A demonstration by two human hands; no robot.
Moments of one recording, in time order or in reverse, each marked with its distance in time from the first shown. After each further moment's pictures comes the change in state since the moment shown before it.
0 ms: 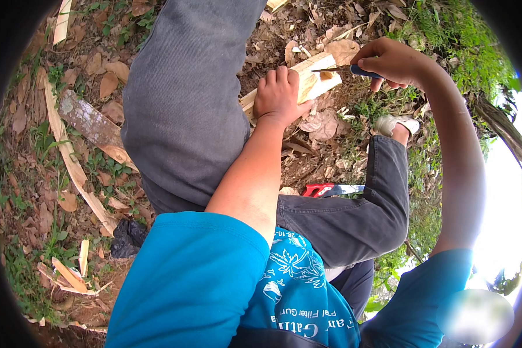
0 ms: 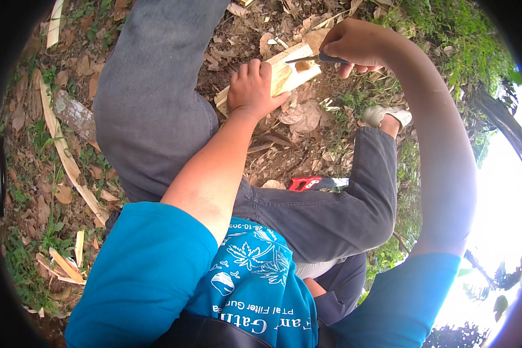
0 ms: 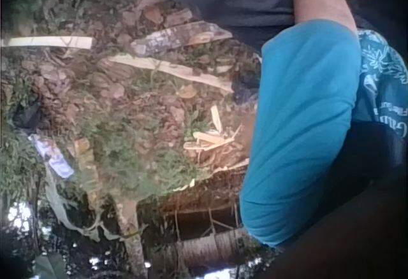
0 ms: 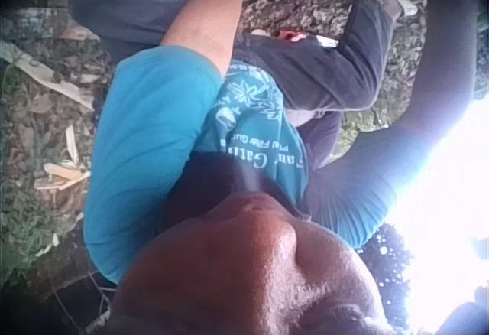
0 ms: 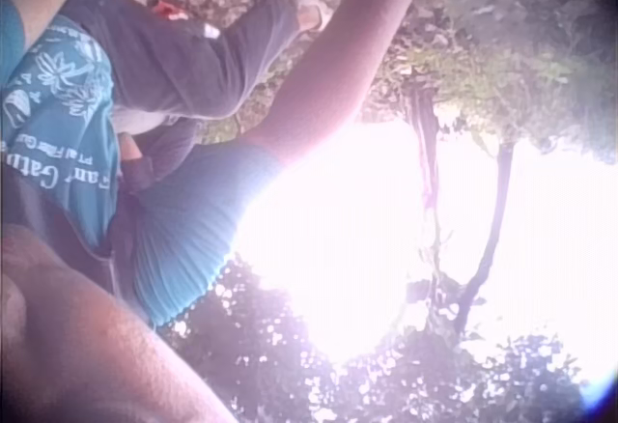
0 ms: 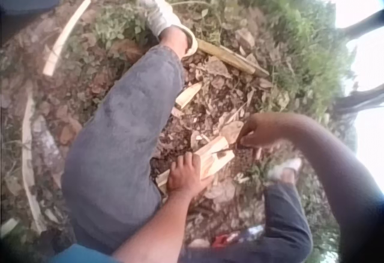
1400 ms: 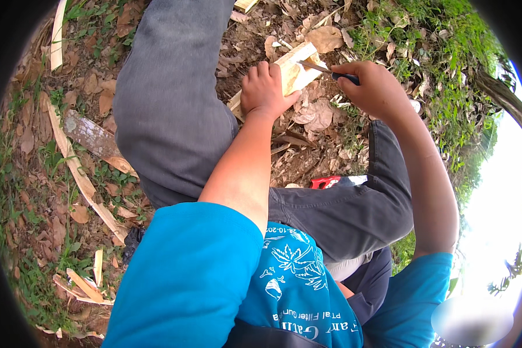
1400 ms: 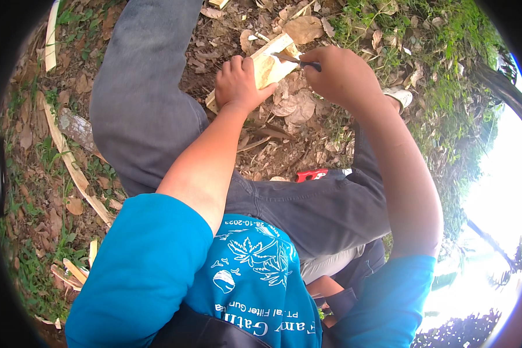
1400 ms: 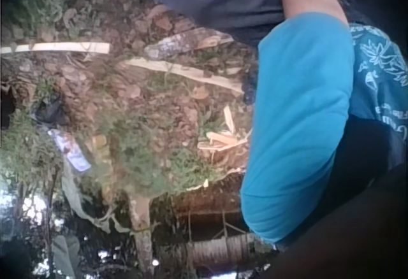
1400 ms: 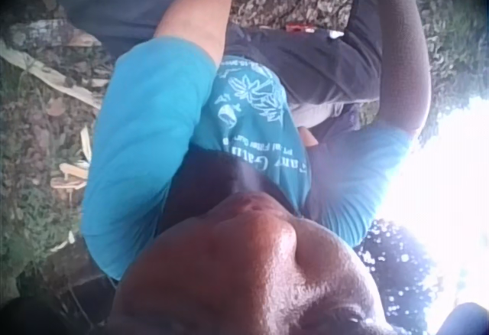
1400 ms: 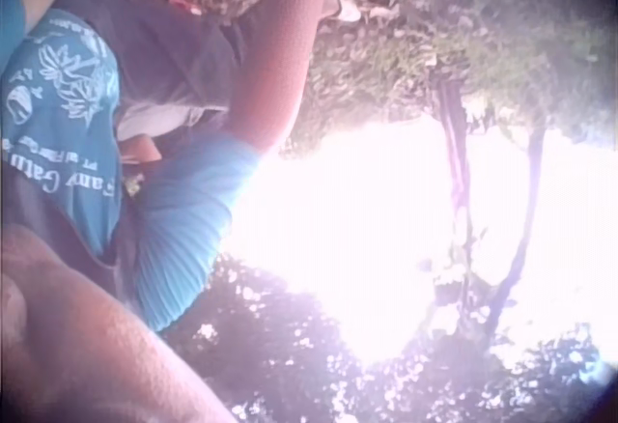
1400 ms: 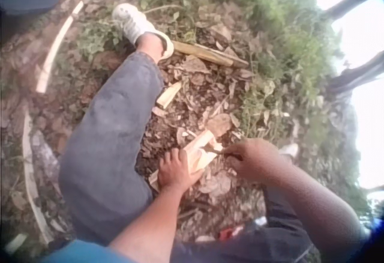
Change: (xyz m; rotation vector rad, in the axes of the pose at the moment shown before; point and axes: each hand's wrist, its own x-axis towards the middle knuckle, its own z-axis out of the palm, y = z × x) left_hand 0.001 0.005 0.001 0.064 -0.041 -0.037; right_hand -0.045 0.030 0.109 0.002 0.570 -0.115
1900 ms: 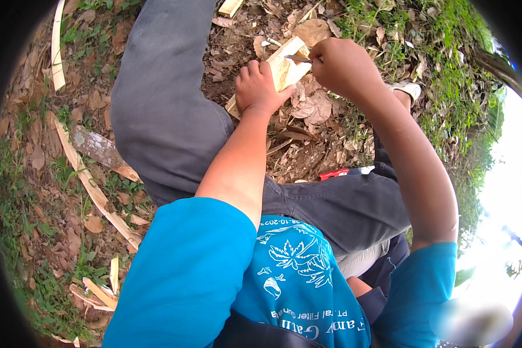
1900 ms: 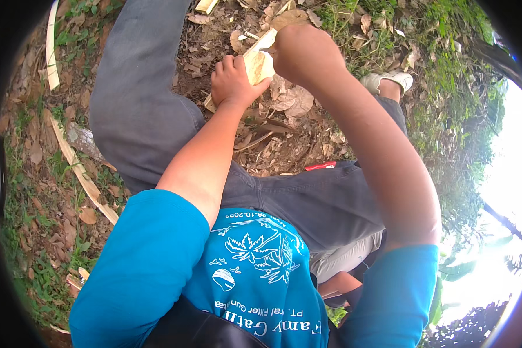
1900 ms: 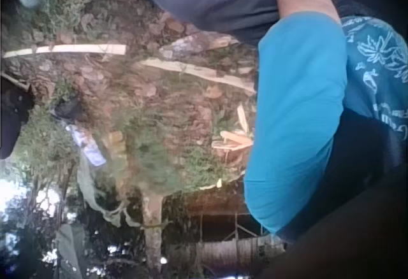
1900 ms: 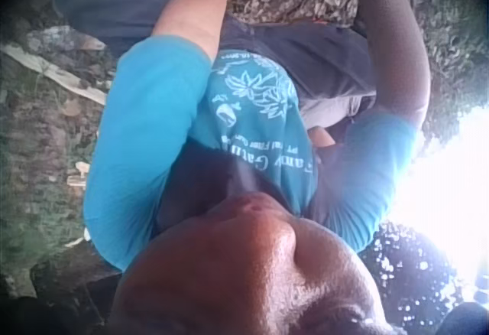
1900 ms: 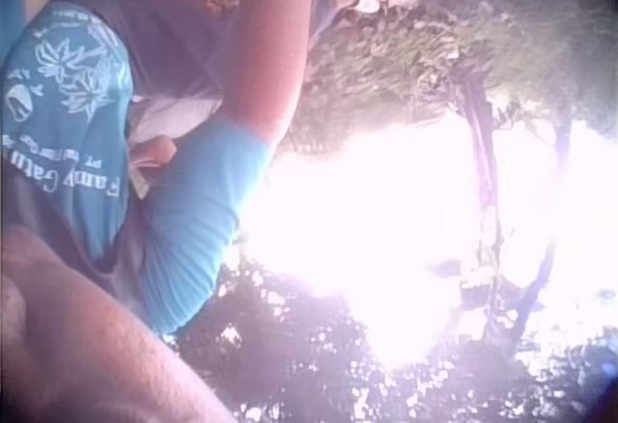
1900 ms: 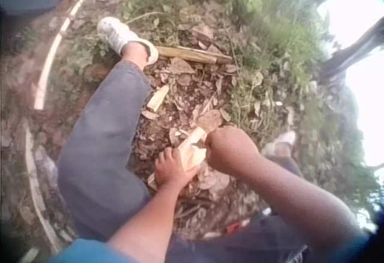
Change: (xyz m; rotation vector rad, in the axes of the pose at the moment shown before) left_hand -0.002 0.002 0.001 0.018 0.019 -0.007; right_hand 0.016 -0.016 0.027 -0.149 0.163 -0.024
